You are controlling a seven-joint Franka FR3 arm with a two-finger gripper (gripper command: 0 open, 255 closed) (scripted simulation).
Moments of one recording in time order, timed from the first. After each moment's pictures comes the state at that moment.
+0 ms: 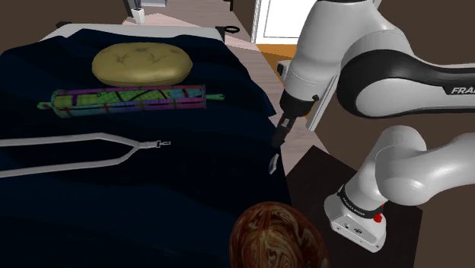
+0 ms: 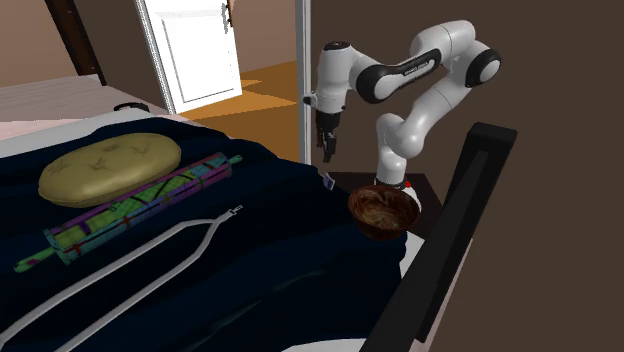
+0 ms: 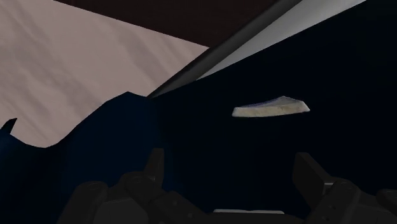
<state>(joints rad) 0.20 -0.82 0.30 -2.62 0.14 1.87 0.14</state>
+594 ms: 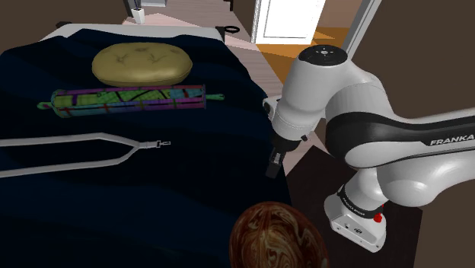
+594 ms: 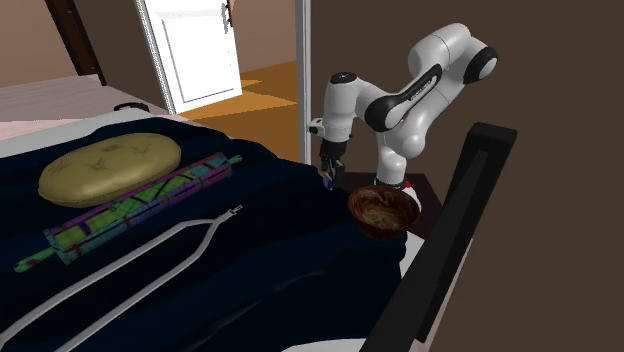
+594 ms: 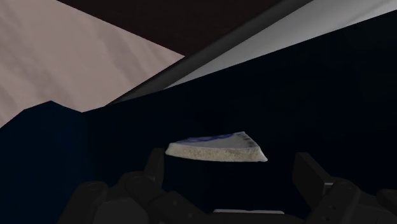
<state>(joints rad) 0.29 -0.75 0.42 -2.73 0.20 2.04 0.16</state>
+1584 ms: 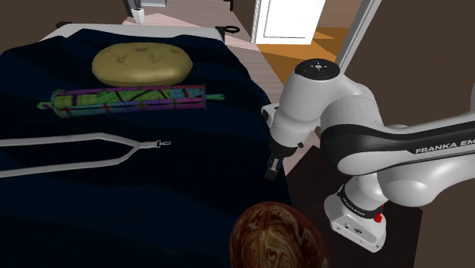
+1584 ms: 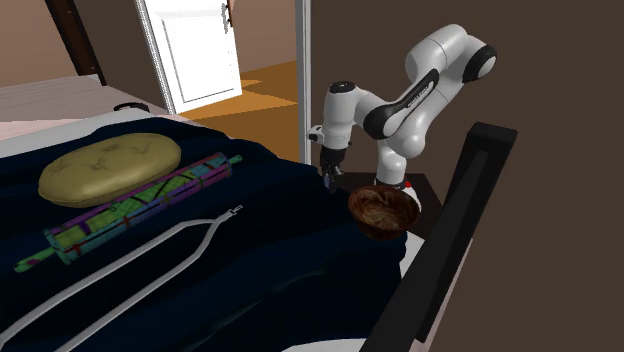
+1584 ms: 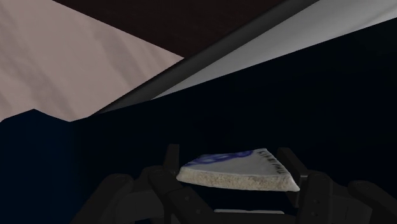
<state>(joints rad) 0.29 -0.72 0.43 -2.78 0.21 2.12 0.16</state>
